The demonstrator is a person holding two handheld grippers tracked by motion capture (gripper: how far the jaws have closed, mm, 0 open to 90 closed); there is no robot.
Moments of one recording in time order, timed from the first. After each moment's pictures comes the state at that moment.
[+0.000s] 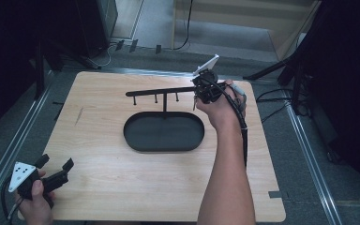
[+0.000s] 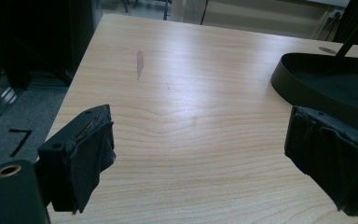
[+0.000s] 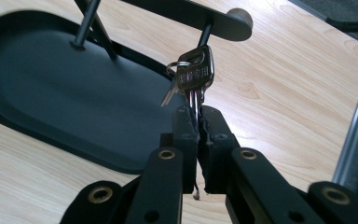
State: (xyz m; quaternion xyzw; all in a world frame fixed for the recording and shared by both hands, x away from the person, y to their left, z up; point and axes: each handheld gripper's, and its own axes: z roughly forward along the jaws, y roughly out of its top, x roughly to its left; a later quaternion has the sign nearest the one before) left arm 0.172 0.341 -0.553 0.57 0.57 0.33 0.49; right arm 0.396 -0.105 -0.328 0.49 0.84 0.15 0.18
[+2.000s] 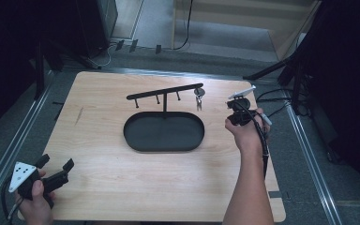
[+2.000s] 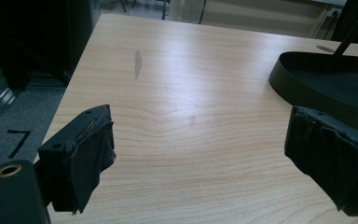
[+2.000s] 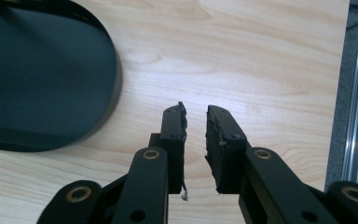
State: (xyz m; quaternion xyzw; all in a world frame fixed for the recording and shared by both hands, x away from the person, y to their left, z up) left arm 0.171 0.341 -0.553 0.57 0.57 0.33 0.49; right arm 0.387 -0.204 -0.404 0.60 0.77 0.14 0.16
